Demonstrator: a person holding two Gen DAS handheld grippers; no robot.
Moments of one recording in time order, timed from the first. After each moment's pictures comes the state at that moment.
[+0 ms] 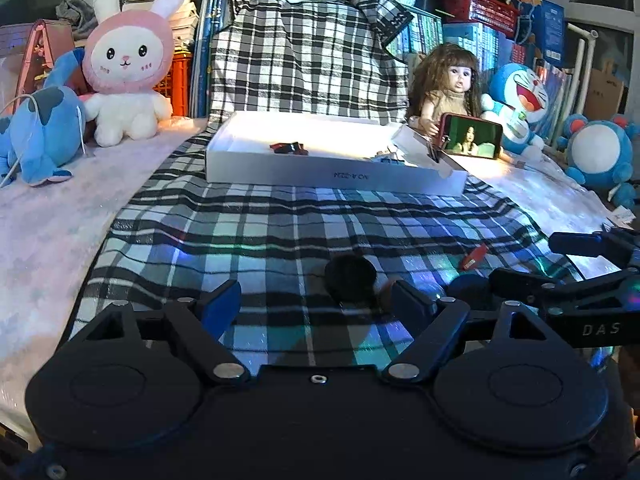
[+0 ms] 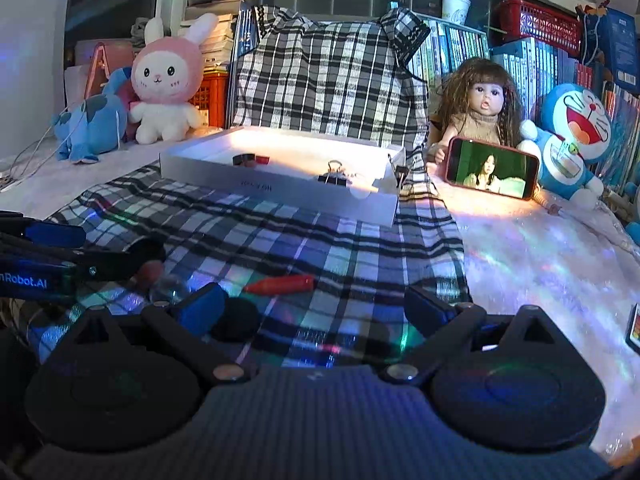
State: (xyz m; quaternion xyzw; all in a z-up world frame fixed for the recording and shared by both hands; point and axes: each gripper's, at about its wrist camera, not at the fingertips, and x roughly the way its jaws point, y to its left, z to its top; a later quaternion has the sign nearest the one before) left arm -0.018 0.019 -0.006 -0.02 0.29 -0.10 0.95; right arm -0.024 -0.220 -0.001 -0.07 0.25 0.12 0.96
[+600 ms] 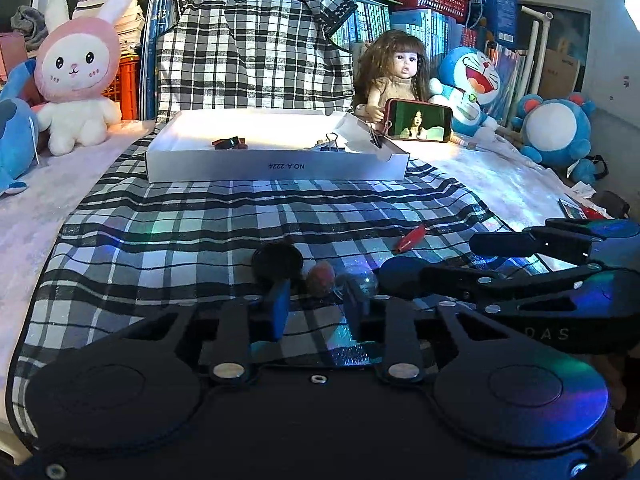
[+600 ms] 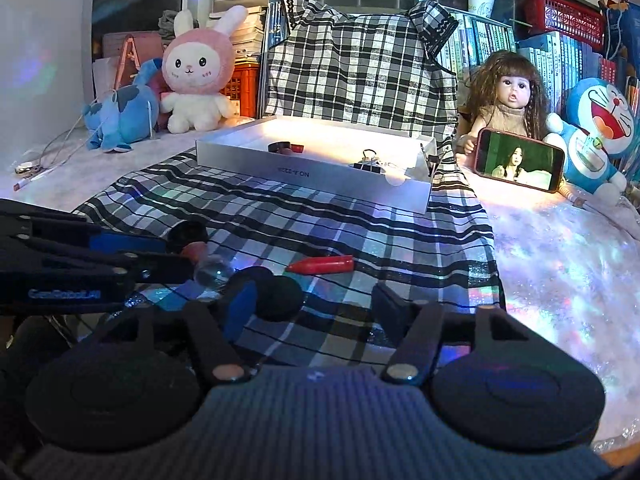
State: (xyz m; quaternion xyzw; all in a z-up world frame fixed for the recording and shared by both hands) left arm -0.029 -0.009 -0.005 0.00 0.29 -0.16 0.94; right arm -0.037 -0.212 0.000 -0.06 0.27 0.16 0.95
